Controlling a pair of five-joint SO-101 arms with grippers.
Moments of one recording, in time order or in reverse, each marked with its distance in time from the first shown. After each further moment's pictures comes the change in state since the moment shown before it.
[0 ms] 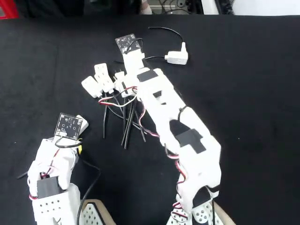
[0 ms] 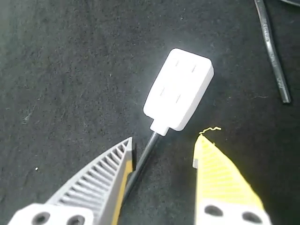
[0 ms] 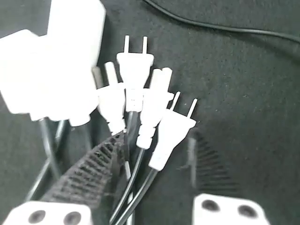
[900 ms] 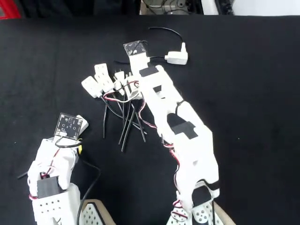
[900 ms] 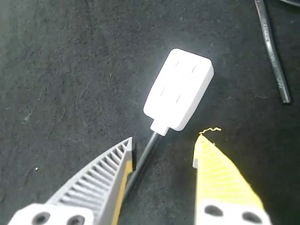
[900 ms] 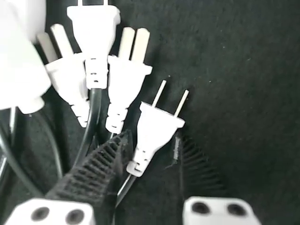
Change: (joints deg) left arm 0.0 0.0 0.0 0.0 0.0; right arm 1.7 10.0 -9.1 11.2 -0.6
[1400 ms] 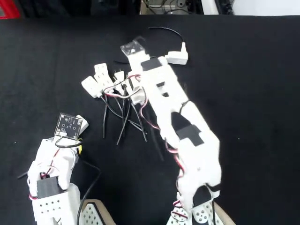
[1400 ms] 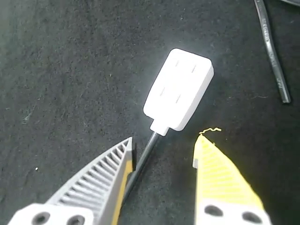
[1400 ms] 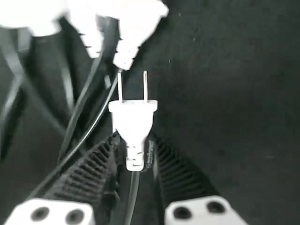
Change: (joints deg) left arm 0.0 0.0 0.0 0.0 0.0; right arm 0.3 -10.7 -3.8 20.4 10.8
